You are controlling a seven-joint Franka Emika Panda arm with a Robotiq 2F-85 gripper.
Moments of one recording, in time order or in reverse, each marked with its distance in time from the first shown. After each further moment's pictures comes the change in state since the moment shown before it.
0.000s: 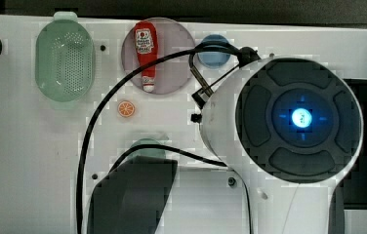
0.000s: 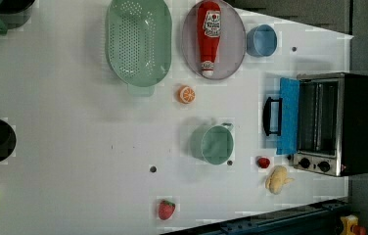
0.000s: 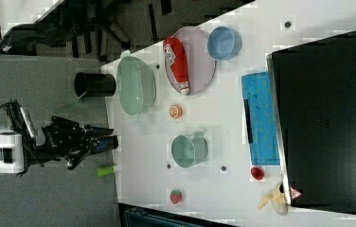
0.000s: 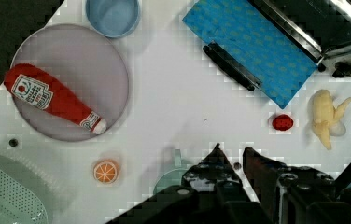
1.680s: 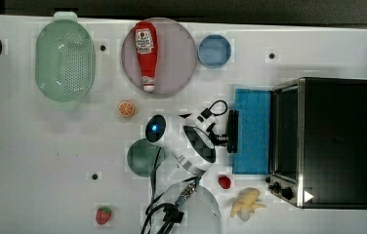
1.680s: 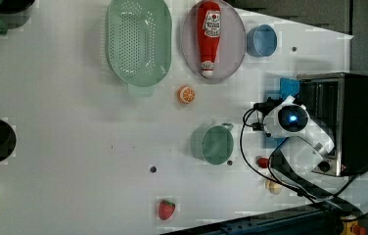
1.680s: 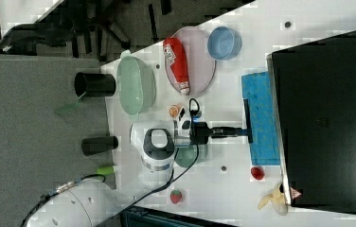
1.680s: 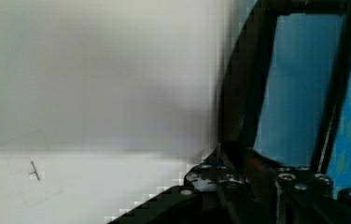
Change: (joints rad) arm 0.013 0.663 0.021 -0.523 -0.866 0.819 -0.110
